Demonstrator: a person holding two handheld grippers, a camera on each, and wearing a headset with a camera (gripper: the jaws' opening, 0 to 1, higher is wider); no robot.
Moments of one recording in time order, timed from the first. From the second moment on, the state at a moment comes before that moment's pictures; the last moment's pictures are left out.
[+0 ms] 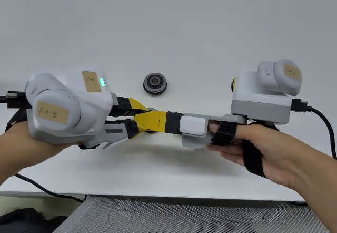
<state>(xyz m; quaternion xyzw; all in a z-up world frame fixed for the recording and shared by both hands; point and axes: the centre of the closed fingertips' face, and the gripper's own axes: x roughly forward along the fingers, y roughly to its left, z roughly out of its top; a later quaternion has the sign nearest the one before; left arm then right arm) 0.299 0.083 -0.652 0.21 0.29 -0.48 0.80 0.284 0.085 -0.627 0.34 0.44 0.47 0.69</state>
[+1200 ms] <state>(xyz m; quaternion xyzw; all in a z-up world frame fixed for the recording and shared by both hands) 0.298 0.083 -0.653 0.21 0.29 -0.48 0.80 0.293 0.075 -0.648 0.35 0.43 0.44 0.71</state>
